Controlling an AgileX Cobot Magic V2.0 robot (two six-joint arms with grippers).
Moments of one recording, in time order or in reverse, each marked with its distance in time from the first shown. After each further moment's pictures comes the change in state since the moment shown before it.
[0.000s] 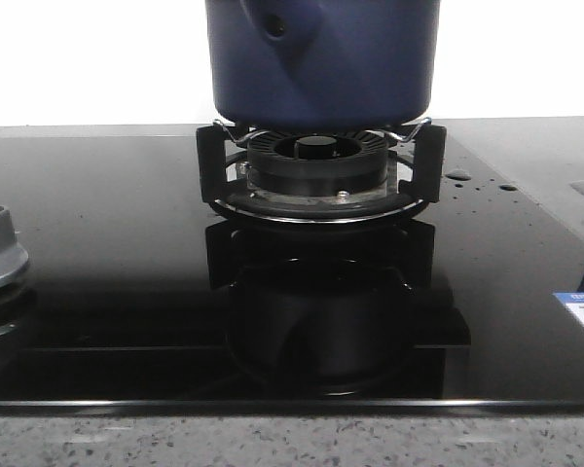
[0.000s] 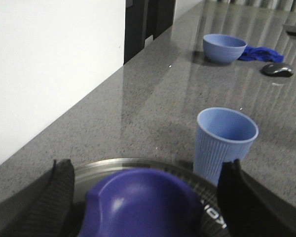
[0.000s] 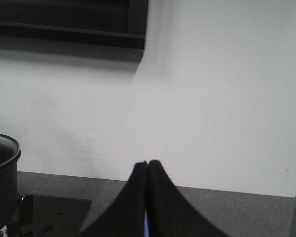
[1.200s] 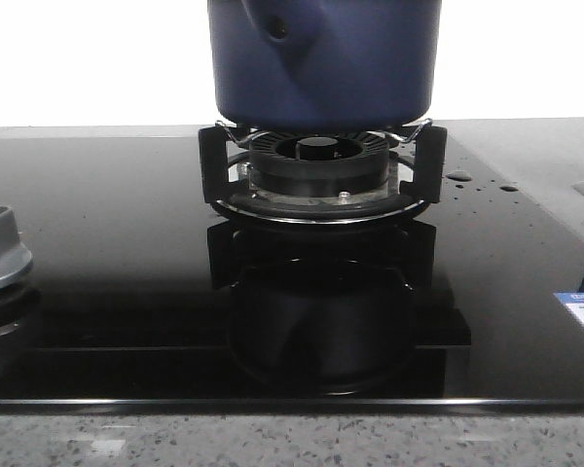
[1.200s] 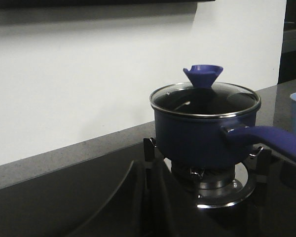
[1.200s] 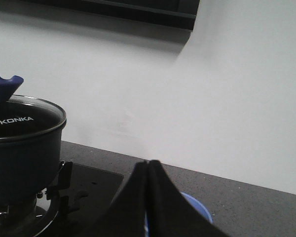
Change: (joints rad) left arm 0.278 -1.437 1.087 0.267 -0.435 -0.329; right arm 0.209 0.000 0.007 -0.138 0.099 0.050
